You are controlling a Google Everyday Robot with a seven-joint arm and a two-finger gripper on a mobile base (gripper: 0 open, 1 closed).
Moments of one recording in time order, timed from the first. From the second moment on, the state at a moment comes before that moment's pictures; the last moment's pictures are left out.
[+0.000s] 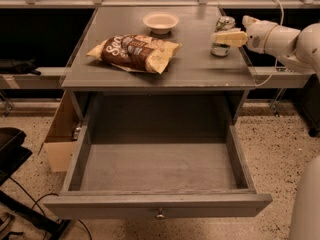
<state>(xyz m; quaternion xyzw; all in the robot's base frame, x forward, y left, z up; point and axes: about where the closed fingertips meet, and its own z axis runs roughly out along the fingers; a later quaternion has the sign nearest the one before) 0.825 -0.230 0.912 -0.27 0.68 0.24 0.64</state>
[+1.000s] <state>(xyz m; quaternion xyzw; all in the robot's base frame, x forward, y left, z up) 0.845 -0.197 0.904 -0.30 0.66 0.25 0.64</state>
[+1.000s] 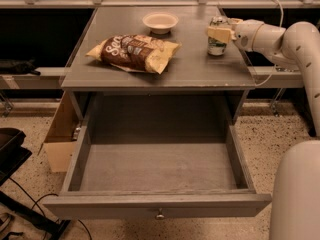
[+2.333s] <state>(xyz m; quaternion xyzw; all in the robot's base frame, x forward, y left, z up) 0.728 -0.229 1.023 -0.30 0.59 0.21 0.72</state>
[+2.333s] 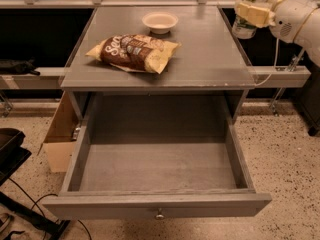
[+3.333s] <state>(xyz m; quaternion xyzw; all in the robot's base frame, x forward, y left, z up) 0.586 -0.151 0.948 -0.38 0.55 0.35 0.66</state>
